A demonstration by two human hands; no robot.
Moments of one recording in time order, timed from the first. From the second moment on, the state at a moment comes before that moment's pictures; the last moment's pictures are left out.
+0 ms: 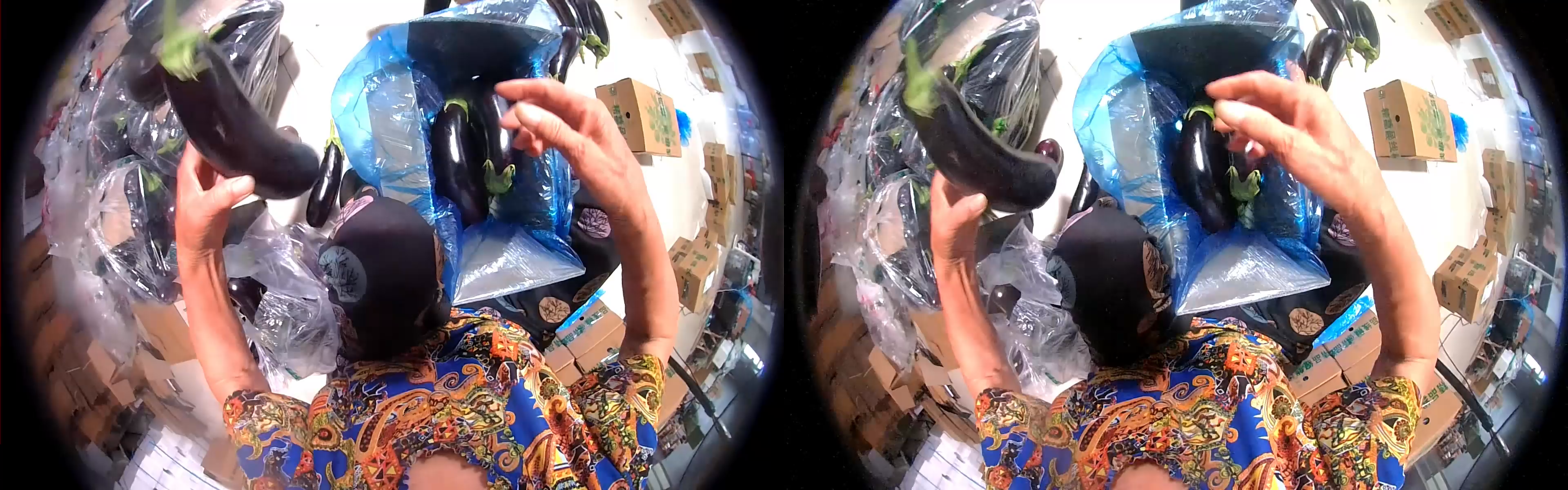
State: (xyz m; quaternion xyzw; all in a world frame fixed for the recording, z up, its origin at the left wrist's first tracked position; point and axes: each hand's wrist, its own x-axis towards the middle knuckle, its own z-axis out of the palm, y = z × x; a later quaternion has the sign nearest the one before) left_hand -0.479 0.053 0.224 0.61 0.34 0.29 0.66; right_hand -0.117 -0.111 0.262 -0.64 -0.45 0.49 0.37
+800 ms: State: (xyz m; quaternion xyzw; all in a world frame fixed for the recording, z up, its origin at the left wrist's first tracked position) left_hand -0.480 0.080 0.014 0.72 0.53 0.16 0.41; right_hand -0.160 -0.108 0.164 -0.73 -0.59 0.34 -0.06
